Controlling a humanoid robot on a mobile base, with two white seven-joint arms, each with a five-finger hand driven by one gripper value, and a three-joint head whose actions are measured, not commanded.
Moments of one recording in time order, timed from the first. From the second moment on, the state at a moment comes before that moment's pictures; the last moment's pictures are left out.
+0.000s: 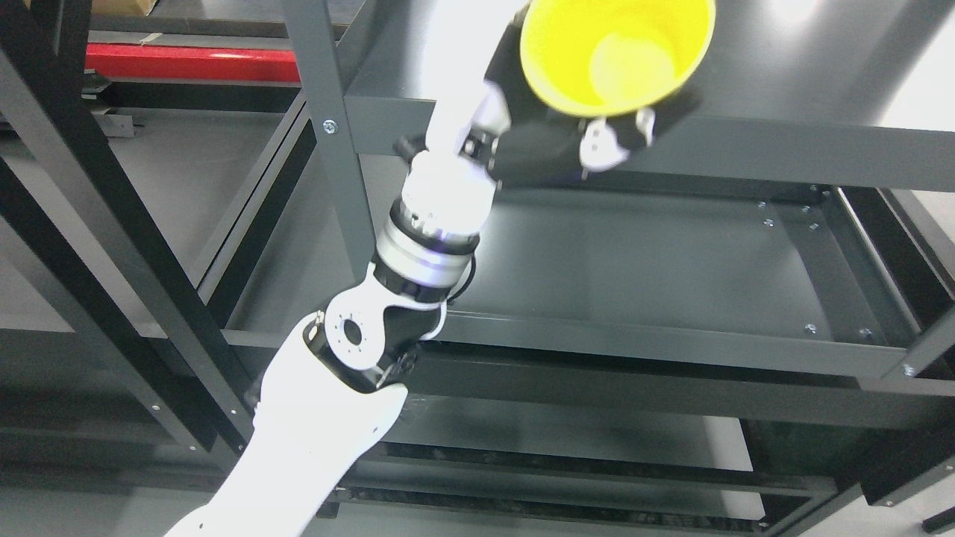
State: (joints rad) left arm -0.88 0.00 -0.54 -1.74 0.44 -0.31 -0.02; right arm 0.00 0.00 0.00 -0.24 0.00 0.09 -0.12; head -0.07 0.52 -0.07
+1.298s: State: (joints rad) left arm -1.18 0.00 -0.67 -1.57 0.82 0.47 0.25; right arm 0.00 0.00 0.00 -0.24 0.00 0.09 -0.12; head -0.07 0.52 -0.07
